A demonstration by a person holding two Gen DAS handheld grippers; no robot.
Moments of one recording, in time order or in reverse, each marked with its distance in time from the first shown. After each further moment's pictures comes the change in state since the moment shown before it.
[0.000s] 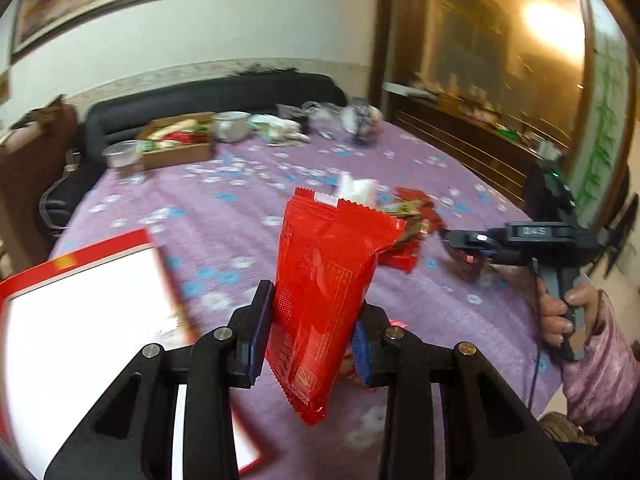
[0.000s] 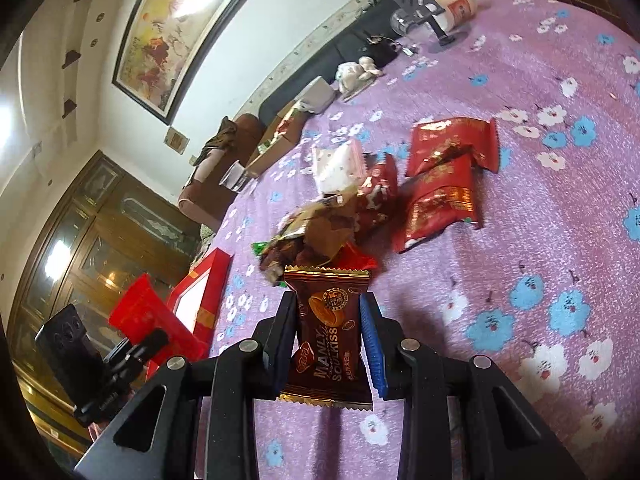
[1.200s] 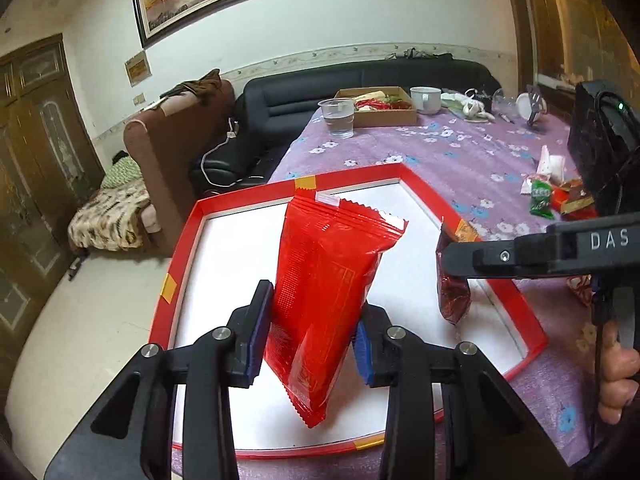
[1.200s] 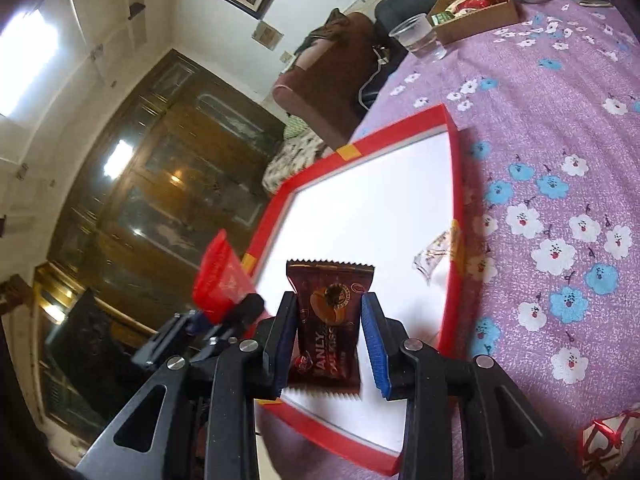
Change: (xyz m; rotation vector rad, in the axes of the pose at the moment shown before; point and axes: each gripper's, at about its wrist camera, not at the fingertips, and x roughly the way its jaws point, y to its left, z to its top) left arm -0.040 0.112 -0.063 -0.094 0.061 0.549; right arm 0.200 0.216 -0.080 -0.210 0.316 0.213
